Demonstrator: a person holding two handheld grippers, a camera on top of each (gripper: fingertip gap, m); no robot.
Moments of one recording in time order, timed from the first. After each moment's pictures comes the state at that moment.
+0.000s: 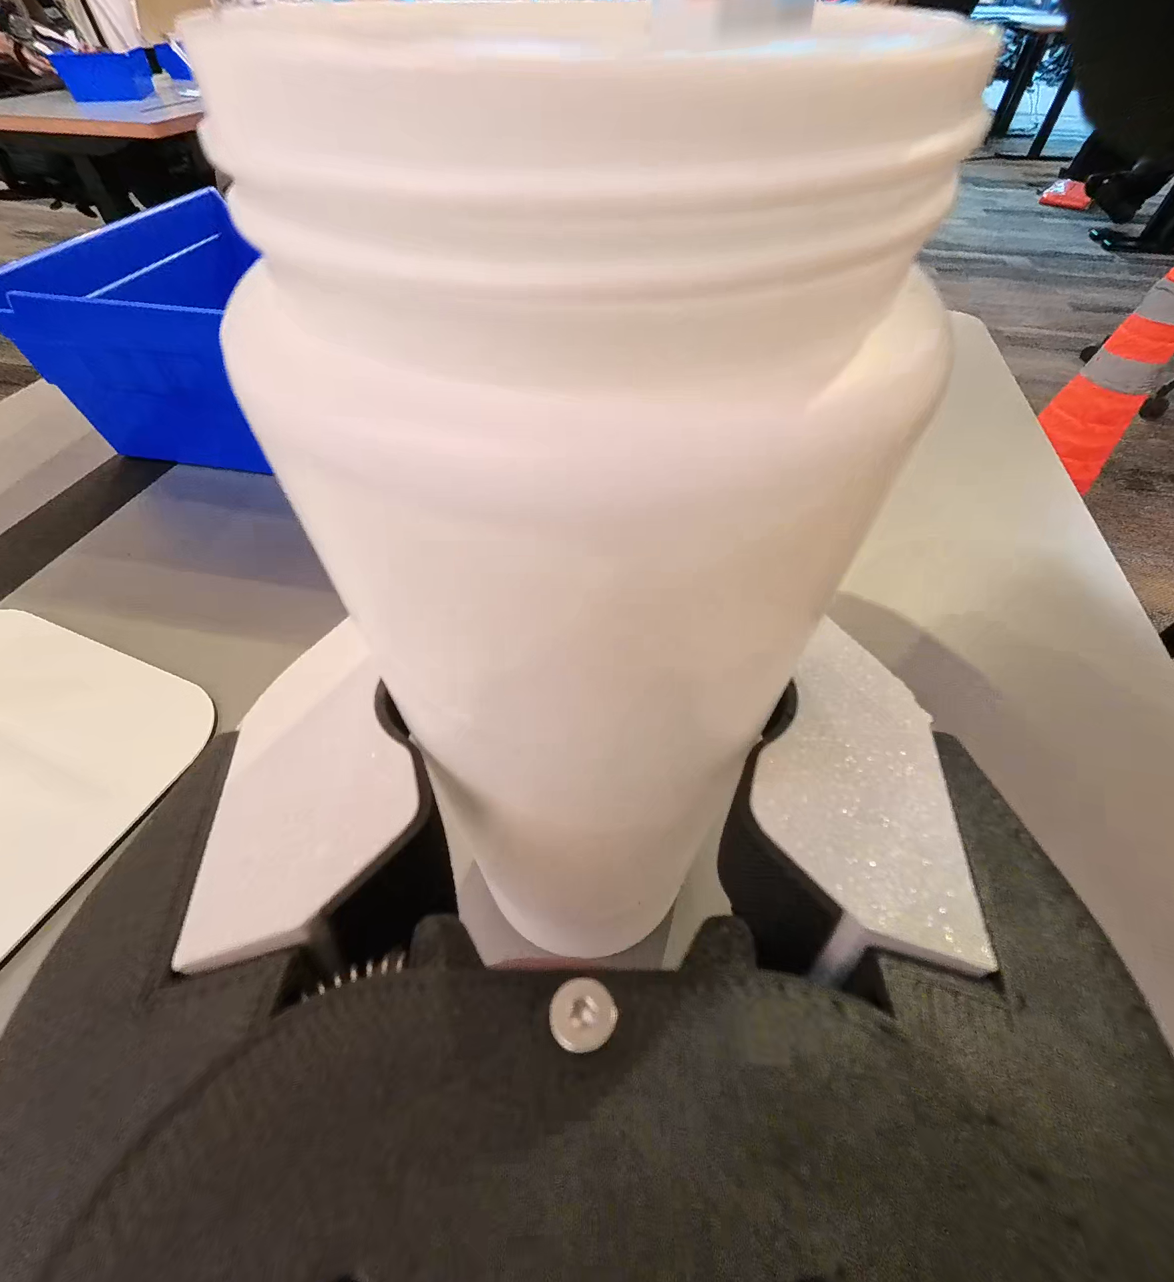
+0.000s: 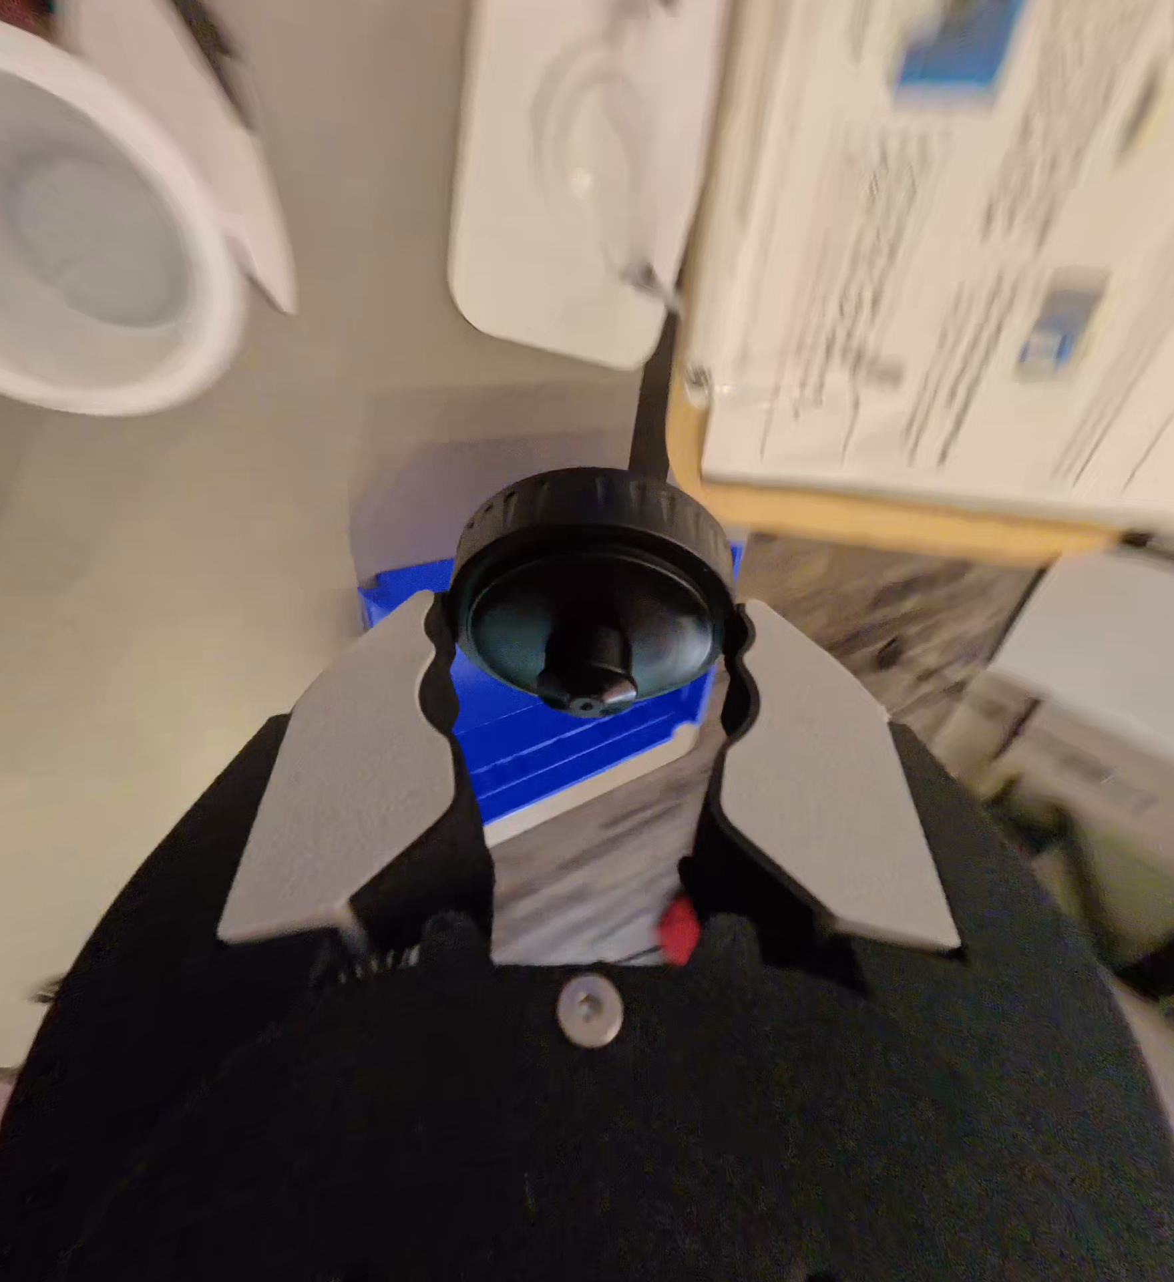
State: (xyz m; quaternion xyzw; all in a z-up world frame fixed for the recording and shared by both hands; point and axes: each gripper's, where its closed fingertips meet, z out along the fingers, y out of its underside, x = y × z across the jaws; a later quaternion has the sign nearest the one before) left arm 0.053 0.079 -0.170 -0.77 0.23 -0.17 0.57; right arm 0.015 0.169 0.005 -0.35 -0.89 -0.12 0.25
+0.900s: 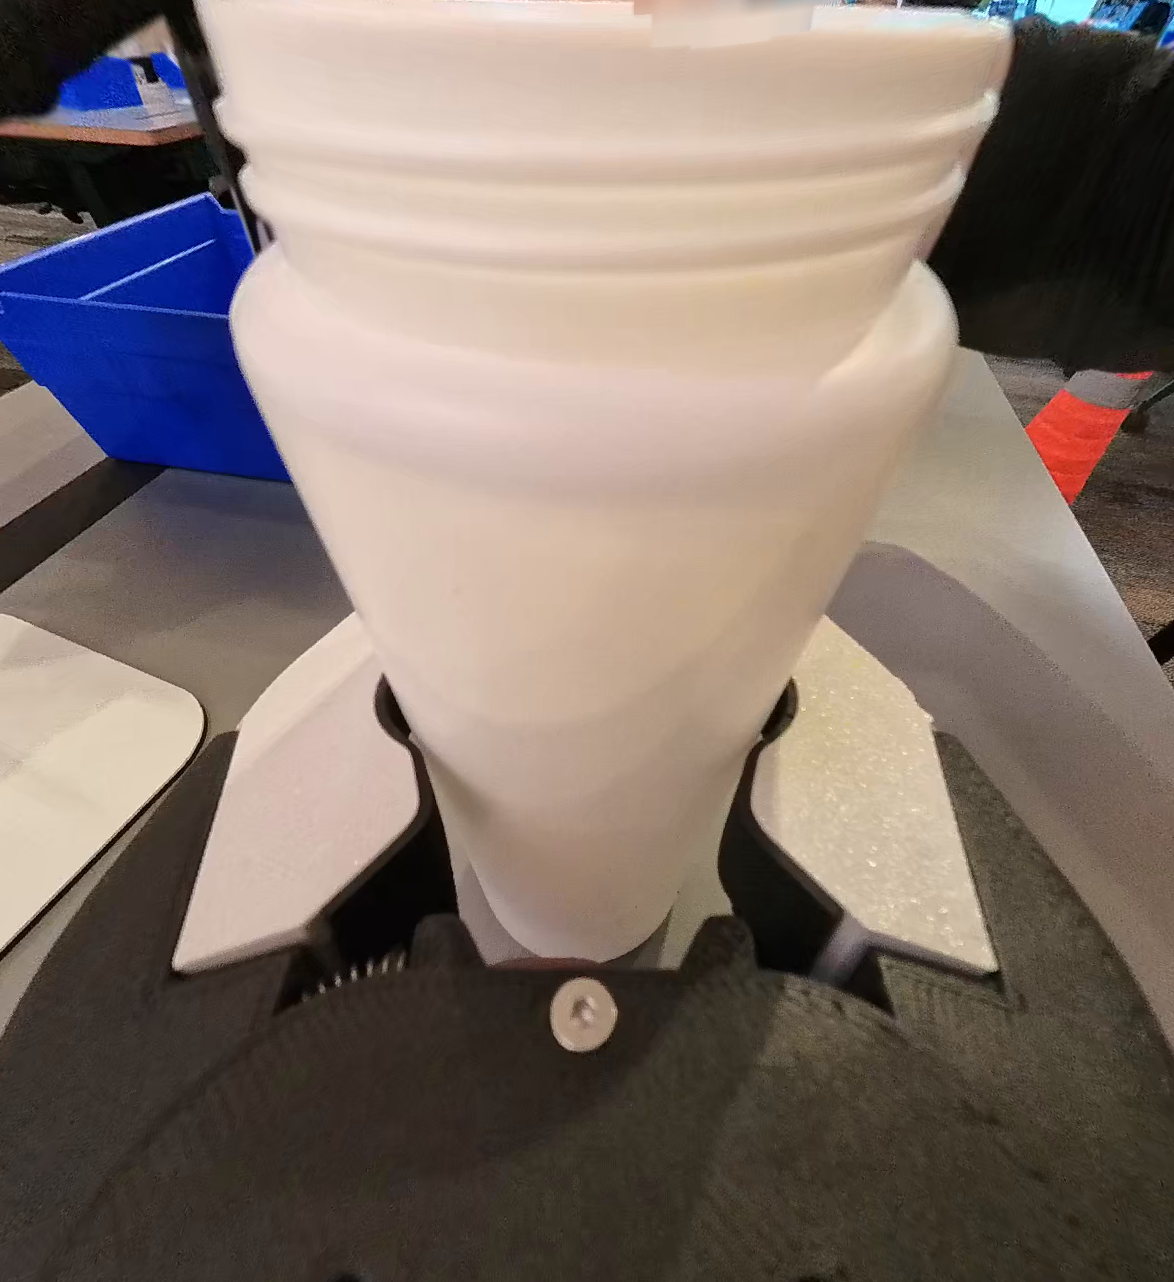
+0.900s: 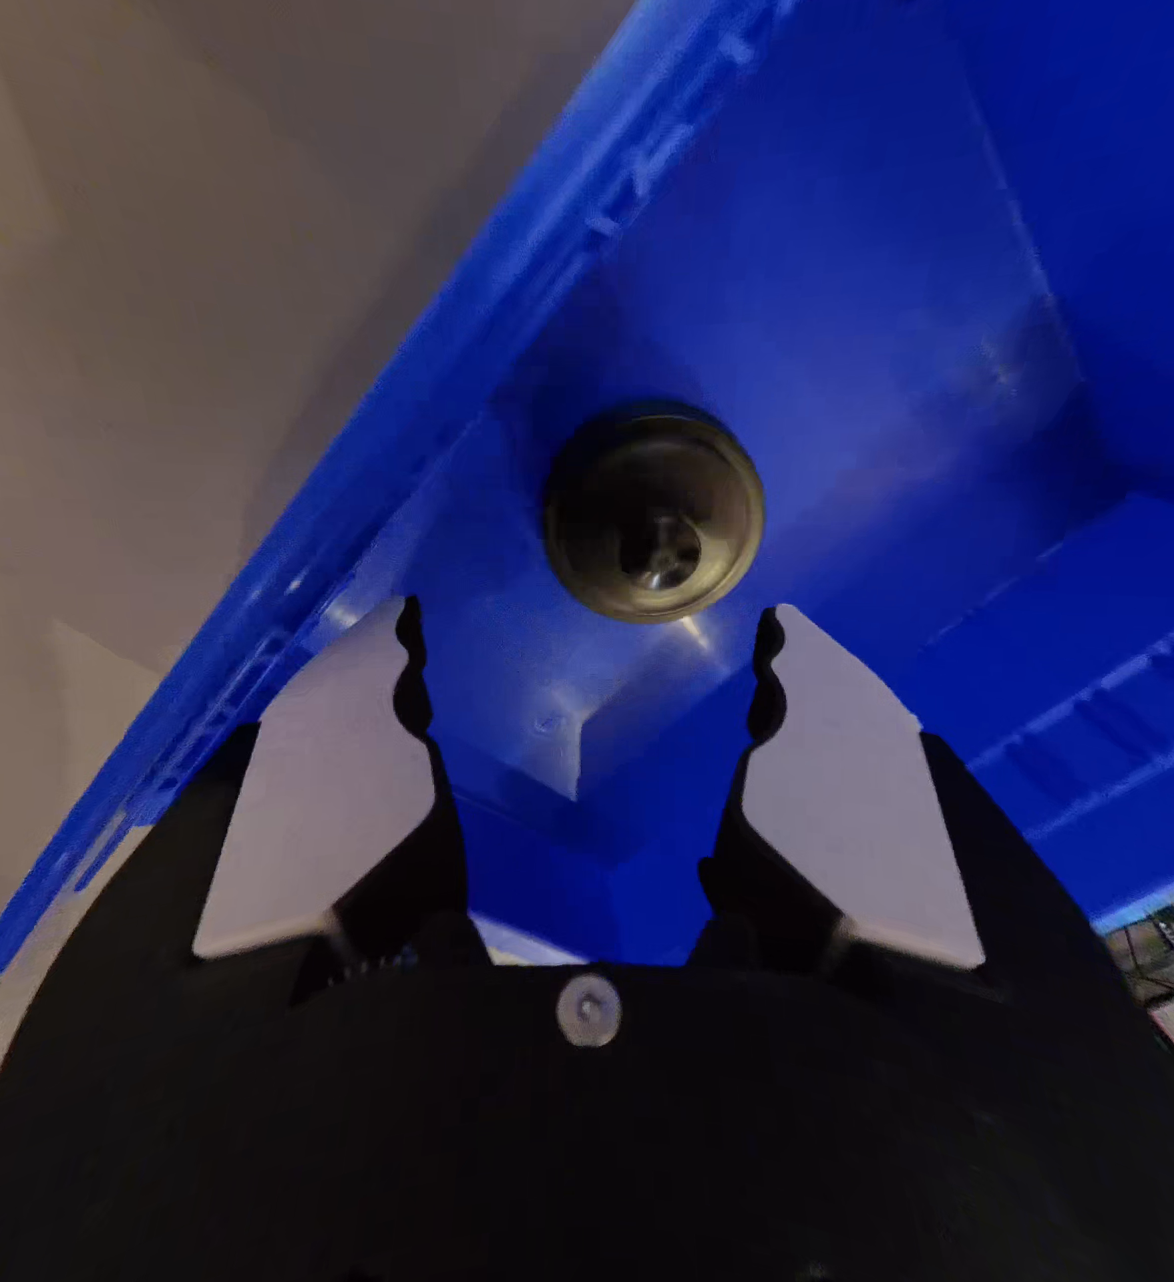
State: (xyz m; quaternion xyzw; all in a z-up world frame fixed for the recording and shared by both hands) left arm 0.054 0.079 -0.170 -0.77 0.23 -0.18 0.57; right arm 0.050 0.368 -0.223 -0.71 -0.70 -0.04 0.05
